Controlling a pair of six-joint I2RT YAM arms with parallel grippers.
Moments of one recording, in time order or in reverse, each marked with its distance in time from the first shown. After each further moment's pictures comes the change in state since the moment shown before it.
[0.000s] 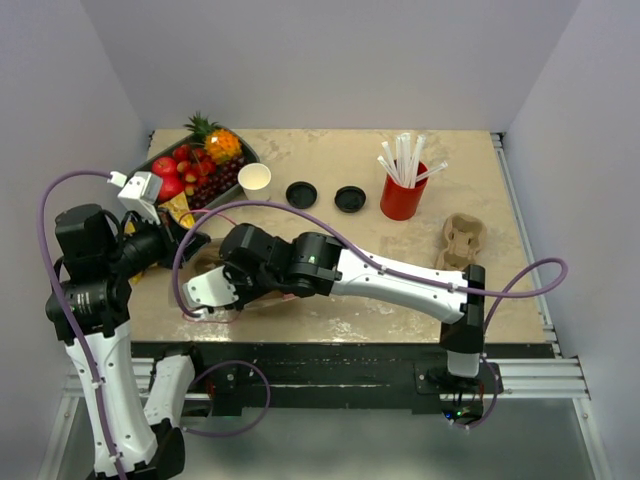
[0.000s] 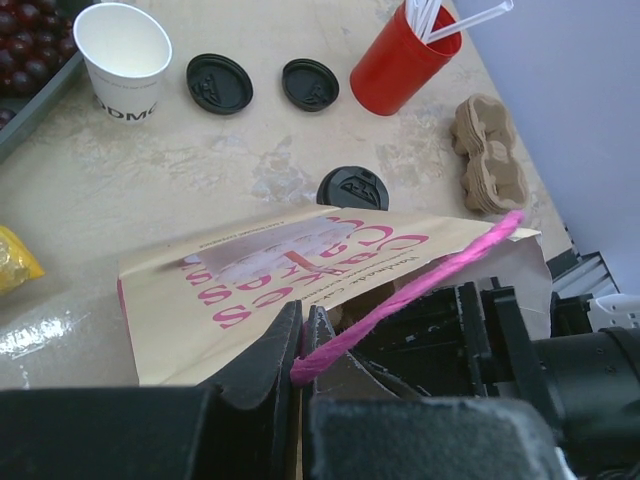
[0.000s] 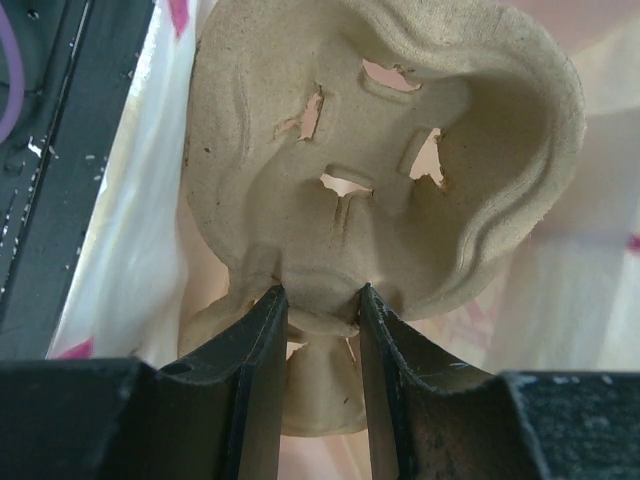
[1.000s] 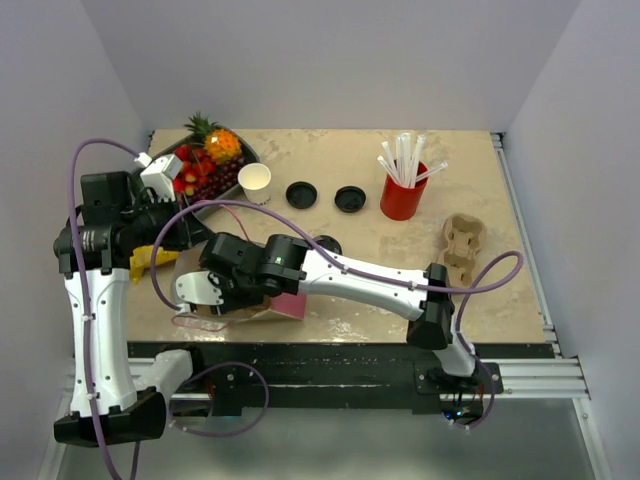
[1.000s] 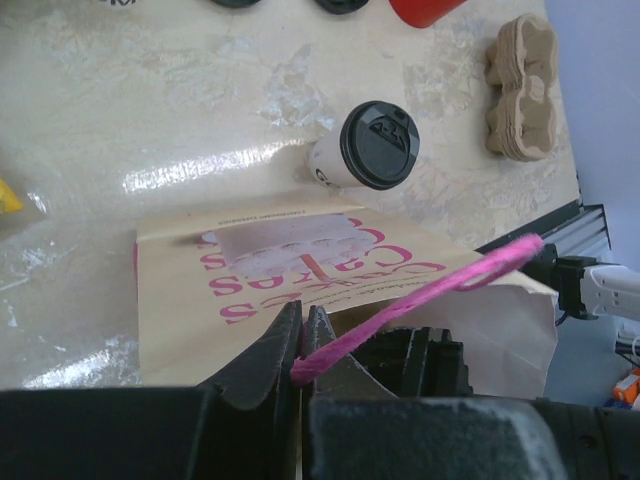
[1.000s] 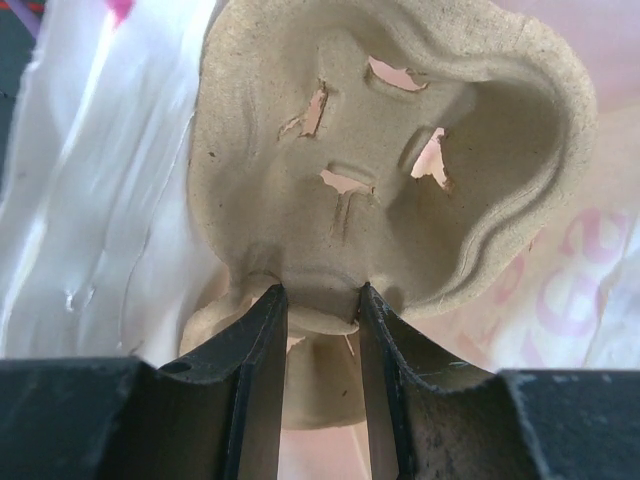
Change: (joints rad) left arm -0.102 0.245 0.123 -0.146 -0.103 0.045; right arm 0.000 0.194 0.188 -0.146 -0.056 0.207
